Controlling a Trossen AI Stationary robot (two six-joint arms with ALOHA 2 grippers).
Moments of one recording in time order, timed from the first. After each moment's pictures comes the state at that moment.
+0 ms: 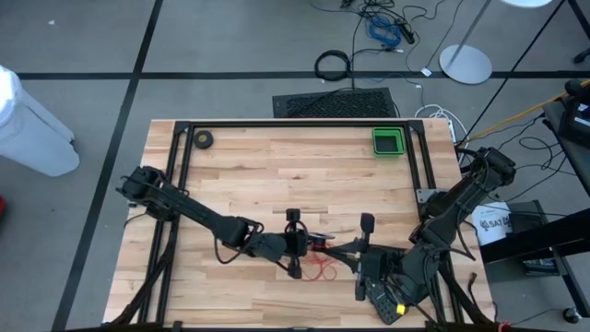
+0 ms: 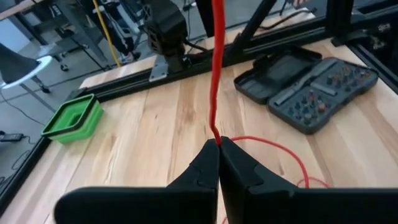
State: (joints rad) left arm -0.40 1.80 1.23 0.18 -0.49 0.14; right arm 0.77 1.42 1.16 0.15 0.91 -0.22
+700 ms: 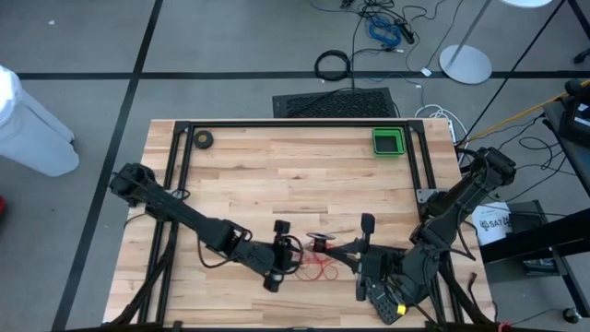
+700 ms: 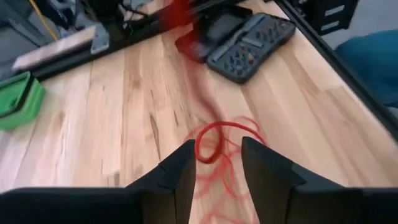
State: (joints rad) left arm -0.48 1.70 1.23 -0.14 -0.37 0.05; right arm 0.77 1.42 1.16 0.14 0.91 -0.23
